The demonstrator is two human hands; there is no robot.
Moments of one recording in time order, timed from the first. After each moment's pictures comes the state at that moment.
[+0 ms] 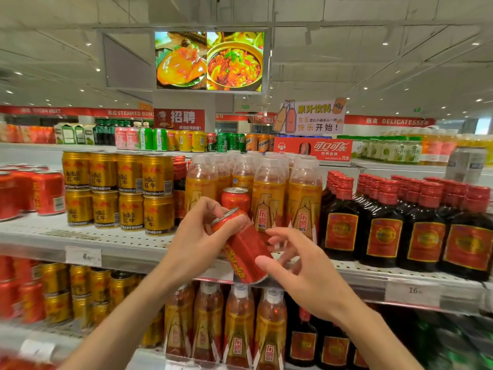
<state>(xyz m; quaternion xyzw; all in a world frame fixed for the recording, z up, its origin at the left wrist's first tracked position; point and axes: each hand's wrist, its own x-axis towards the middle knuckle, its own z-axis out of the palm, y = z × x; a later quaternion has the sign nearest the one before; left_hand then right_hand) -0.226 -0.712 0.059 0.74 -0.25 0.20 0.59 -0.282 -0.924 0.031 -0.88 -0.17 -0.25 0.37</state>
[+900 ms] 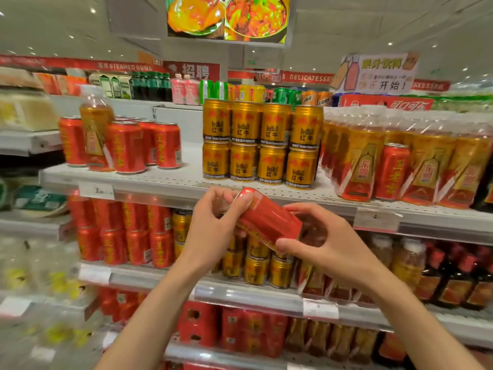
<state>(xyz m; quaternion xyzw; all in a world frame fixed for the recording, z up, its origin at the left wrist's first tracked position) -0.197 -0.419 -0.006 0.65 -0.21 0.14 0.72 -0.261 -0.627 0.003 -0.88 -0.15 -0.18 0.40</state>
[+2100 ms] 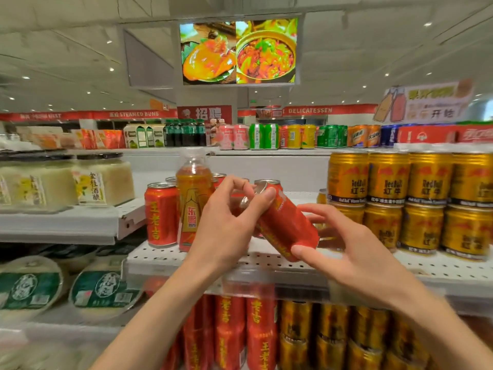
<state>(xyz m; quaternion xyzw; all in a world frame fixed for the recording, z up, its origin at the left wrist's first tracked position) -0.033 -0.207 0.080 0.68 -0.30 0.20 0.64 -0.087 -0.413 0.051 -0.88 -0.17 -0.29 0.34</state>
